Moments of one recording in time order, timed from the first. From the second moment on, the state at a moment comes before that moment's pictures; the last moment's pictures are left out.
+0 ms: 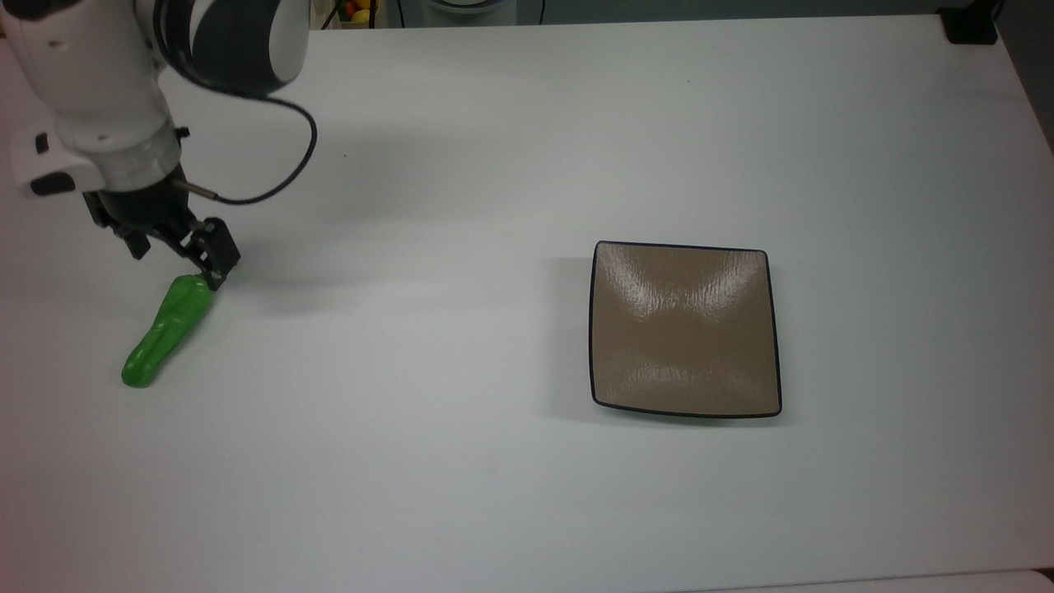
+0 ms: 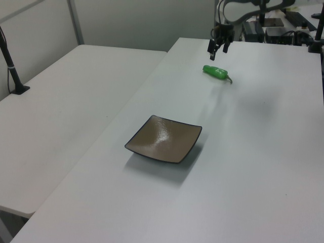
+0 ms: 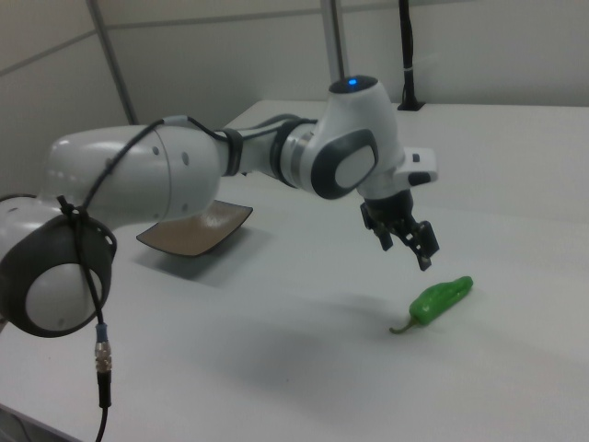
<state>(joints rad) -0.19 0.56 -0.10 -1.37 0.01 2.13 0.03</state>
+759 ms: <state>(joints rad) -0.22 0.71 -0.11 -1.37 -0.04 2.33 0.03</state>
